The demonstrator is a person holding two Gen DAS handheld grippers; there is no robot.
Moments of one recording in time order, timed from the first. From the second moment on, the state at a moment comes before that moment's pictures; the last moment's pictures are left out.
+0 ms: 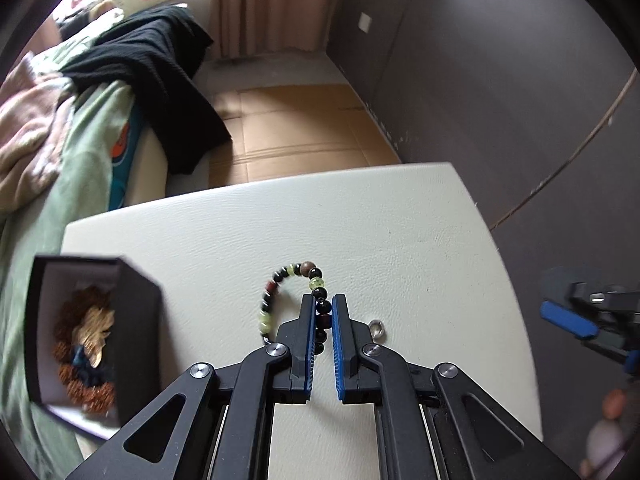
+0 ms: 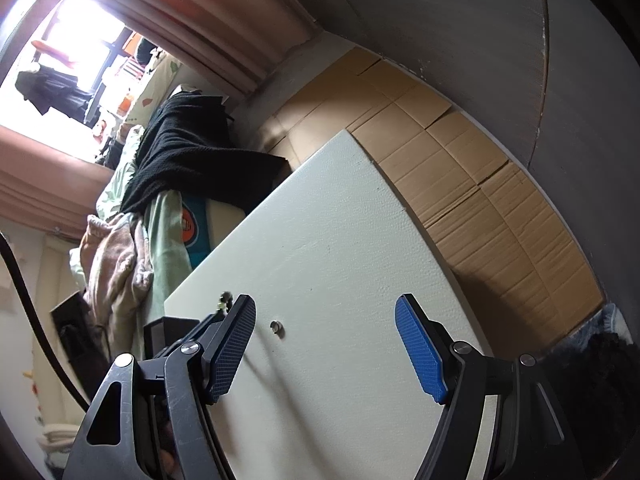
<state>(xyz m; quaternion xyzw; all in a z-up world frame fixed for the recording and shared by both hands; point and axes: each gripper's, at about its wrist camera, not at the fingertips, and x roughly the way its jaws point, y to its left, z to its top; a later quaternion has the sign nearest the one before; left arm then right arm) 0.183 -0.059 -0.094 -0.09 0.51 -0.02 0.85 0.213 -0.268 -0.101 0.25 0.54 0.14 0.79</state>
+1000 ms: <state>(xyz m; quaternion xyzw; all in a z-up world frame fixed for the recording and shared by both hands) 0.143 0.054 -0.052 -0.24 0.43 -0.03 0.87 0.214 -0.142 -0.131 0.06 0.56 0.12 0.82</state>
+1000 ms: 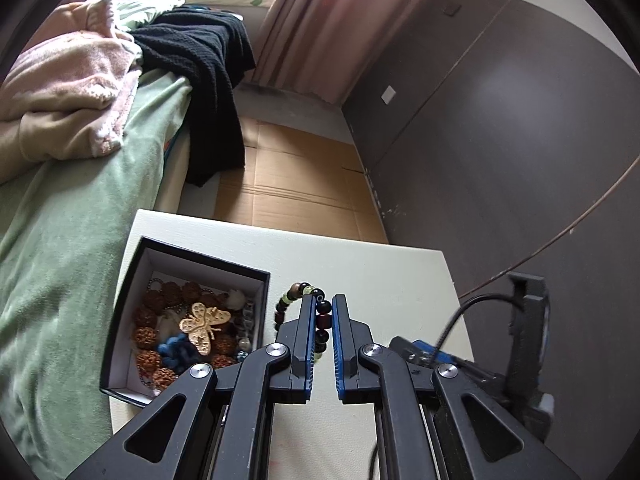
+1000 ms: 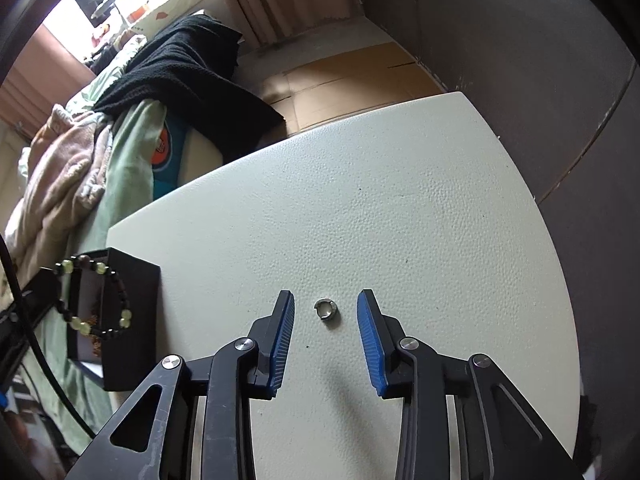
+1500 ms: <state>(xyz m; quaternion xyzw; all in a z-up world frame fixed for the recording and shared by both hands) 0.112 0.092 -0.017 -0.24 0.38 0.00 0.89 0.207 -0.121 -0.136 -0.02 0.56 0.11 0.82</state>
